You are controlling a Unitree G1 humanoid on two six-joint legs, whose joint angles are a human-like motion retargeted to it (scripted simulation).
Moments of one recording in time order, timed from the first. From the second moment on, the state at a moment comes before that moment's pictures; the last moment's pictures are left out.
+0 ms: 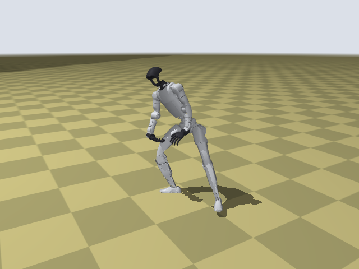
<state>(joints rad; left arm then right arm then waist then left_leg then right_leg) -0.13 -0.05 0.01 1.03 1.31 -0.50 1.02 -0.55 -0.40 0.27 1.03 0.32 0.19 1.24 -0.10 0.16 0.07 -0.56 0.34 0.50 0.00 0.24 -0.26 -0.95 -0.69 -0.65 1.02 -0.43 0.06</state>
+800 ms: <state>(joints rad) 0.12 0.08 0.46 0.73 0.66 -0.55 0.56 -0.77 -0.30 0.44 0.68 0.32 -0.42 0.74 0.26 -0.03 -0.16 -0.82 0.29 0.50 0.60 -0.13 0.02 -0.21 -0.51 -0.91 0.14 -0.11 0.15</state>
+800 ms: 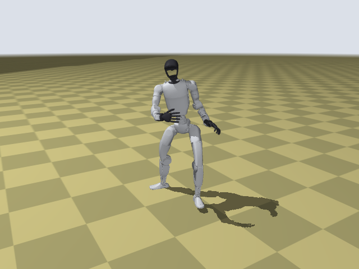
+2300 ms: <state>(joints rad) -0.49 0.12 -0.21 -0.31 -0.17 -0.90 0.43 -1.46 -0.63 0.70 -0.11 -0.50 -1.16 -0.93 0.26 -0.15 -0.11 -0.80 0.19 0.06 0.67 -0.10 -0.04 0.00 -0.18 -0.40 0.26 -0.37 0.18</state>
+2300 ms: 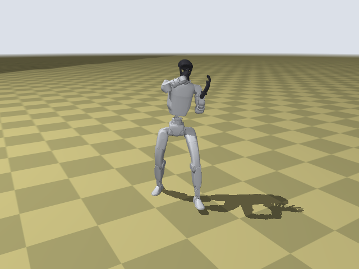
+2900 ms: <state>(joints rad) -0.34 0.23 -0.05 0.26 0.37 -0.70 -0.06 -0.48 -0.92 0.15 0.65 -0.41 -0.80 -0.22 -0.09 -0.12 -0.30 -0.46 0.24 0.33 0.41 0.01 -0.15 -0.32 -0.21 -0.35 0.24 -0.20 0.02</state>
